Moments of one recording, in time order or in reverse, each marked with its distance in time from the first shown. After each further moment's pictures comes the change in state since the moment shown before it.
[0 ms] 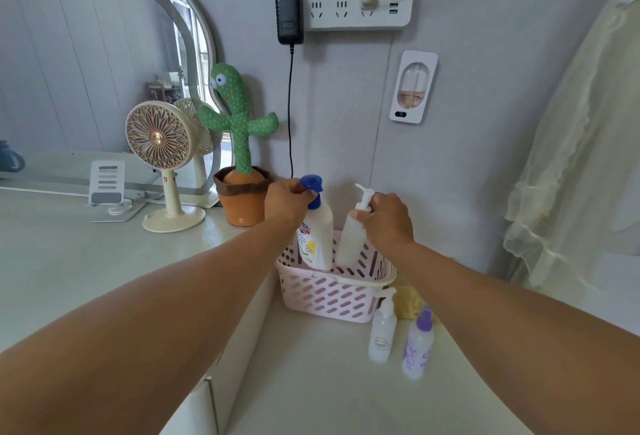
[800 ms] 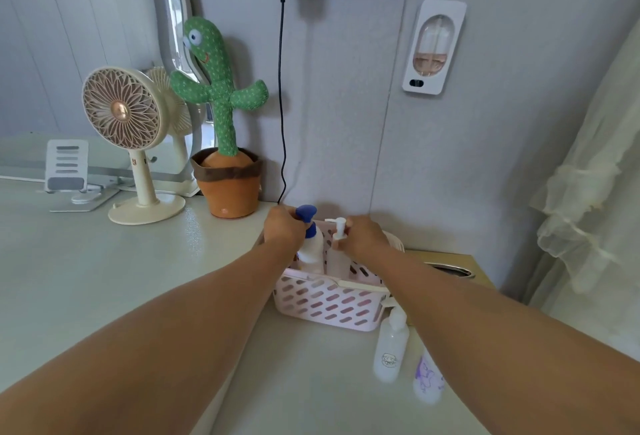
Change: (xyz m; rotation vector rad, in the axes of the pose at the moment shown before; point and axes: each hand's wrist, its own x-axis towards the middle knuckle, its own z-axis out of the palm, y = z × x) left_hand 0.046 -0.091 0.031 0.301 -0.031 -0.205; right_hand 0.032 0.038 0.081 -0.172 -0.379 0.092
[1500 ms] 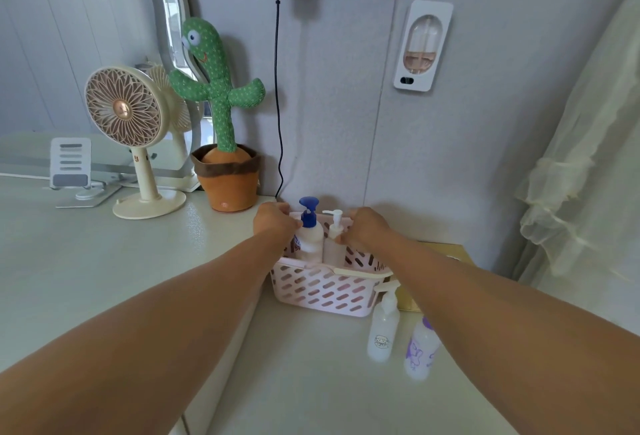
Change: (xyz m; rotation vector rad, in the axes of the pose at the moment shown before) left_hand -0.021 0.002 -0.017 0.017 0.025 -0.005; right_hand -0.023 -0.006 -0.024 -0.041 -0.083 0.049
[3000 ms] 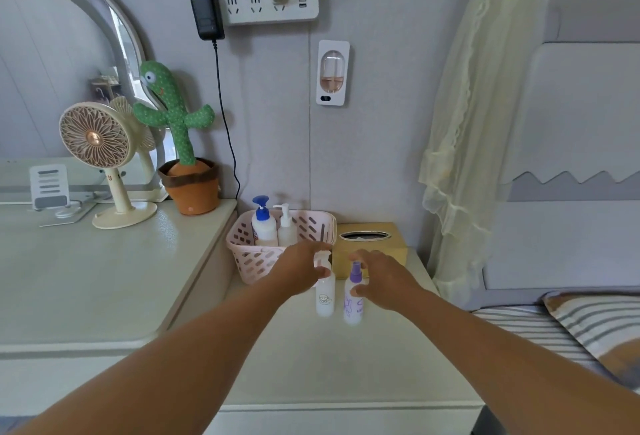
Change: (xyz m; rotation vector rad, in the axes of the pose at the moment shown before) left_hand -0.171 0.026 0.041 0.522 -0.451 0.438; right_hand -0.173 0.116 -0.030 -0.130 0.069 -0.117
